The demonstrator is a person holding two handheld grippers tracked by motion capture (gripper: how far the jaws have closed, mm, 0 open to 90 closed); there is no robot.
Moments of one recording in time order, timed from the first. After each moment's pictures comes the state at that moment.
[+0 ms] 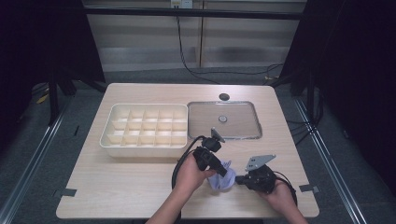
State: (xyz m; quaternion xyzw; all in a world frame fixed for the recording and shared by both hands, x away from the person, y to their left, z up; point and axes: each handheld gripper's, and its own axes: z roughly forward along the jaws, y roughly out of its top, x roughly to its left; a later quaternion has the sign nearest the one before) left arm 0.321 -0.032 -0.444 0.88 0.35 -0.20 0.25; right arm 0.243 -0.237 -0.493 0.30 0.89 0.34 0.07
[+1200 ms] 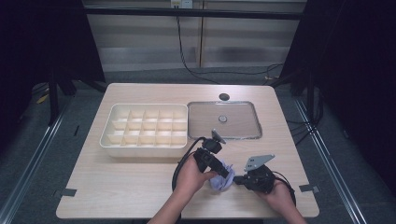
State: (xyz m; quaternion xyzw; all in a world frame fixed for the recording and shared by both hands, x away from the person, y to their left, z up) left arm 0.318 -0.030 -0.443 0.88 0.34 -0.19 0.26; right arm 0.244 -0.234 -0.494 0.30 0.89 0.34 0.06
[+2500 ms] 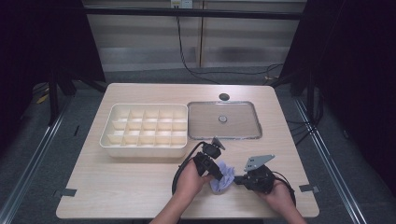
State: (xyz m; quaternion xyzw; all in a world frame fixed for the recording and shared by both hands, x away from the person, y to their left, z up) left arm 0.313 -0.034 -0.470 0.90 0.33 -0.15 0.22; right arm 0.243 -0.234 -0.494 0.30 0.89 0.34 0.06
